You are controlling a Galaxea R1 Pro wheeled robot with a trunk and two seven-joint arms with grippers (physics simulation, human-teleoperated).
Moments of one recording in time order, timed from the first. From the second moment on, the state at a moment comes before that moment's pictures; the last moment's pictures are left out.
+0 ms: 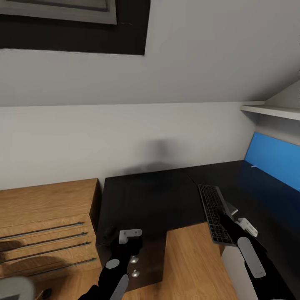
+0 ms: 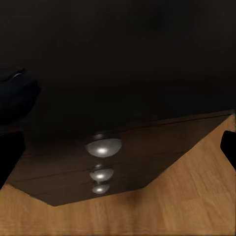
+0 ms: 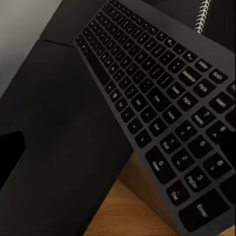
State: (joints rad) left arm -0.21 -0.09 -0.47 -1.33 0.34 0.39 0.52; right arm -0.39 -0.12 -0.19 -1.08 -0.82 0.25 -0.23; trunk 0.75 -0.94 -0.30
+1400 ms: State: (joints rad) left arm -0.21 -0.10 -0.48 -1.33 0.35 0.39 0.52; right arm -0.39 -0.08 -0.23 -1.00 -1.09 0.22 -0.17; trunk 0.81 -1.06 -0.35
